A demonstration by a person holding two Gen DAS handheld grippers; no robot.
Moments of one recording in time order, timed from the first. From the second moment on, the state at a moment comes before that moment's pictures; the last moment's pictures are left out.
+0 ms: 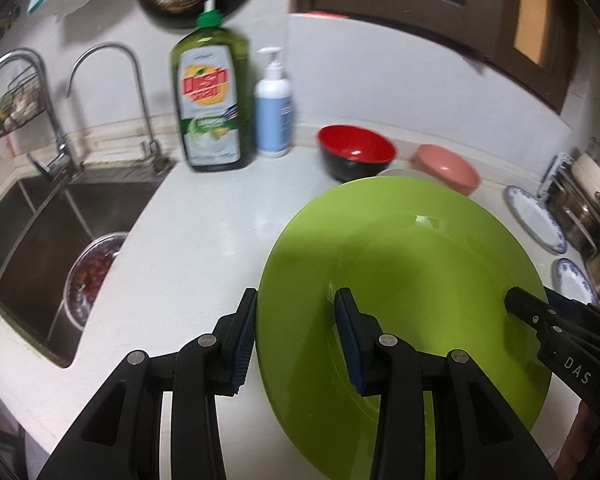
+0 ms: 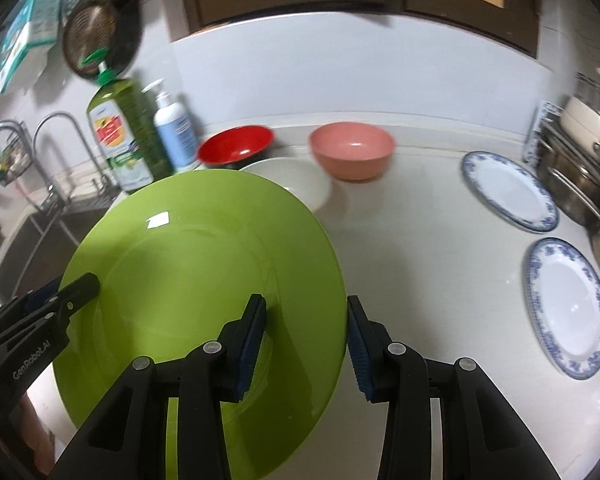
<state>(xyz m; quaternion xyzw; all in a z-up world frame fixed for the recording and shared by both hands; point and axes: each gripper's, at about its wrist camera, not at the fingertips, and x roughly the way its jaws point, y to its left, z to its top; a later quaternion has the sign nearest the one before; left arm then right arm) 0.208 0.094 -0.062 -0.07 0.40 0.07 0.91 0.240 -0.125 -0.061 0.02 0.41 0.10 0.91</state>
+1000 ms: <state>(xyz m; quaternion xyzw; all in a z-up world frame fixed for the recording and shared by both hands) 0.211 0.154 -0.136 -0.07 0.49 0.09 0.87 0.257 -0.048 -0.128 0.00 0.49 0.13 0.86</state>
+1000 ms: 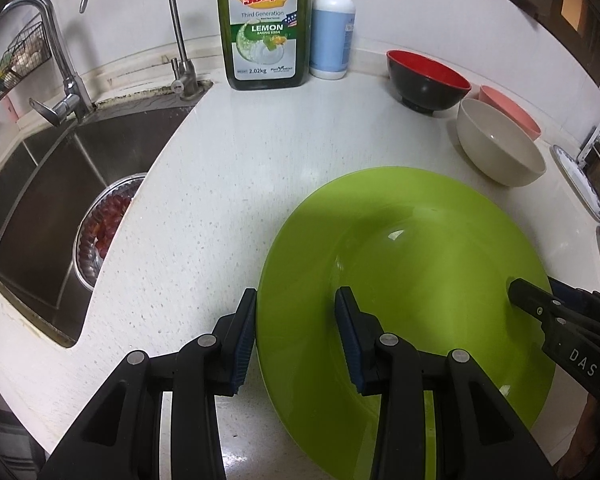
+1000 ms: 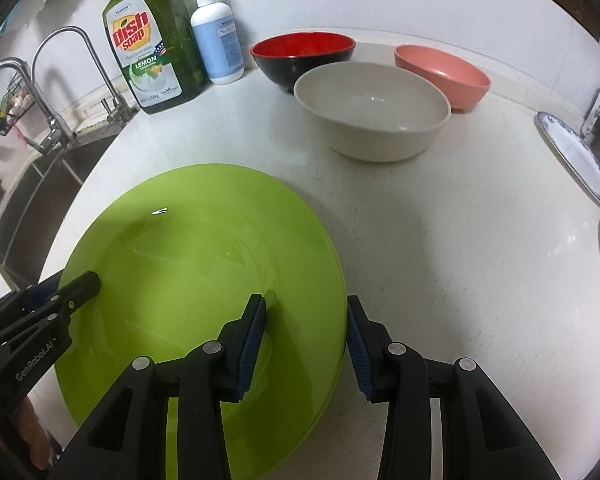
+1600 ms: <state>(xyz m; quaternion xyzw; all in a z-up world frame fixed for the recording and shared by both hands) 0.211 0.154 -0.141 -0.05 0.49 0.08 0.86 0.260 -0.043 -0.132 -0.01 0.51 0.13 0.85</state>
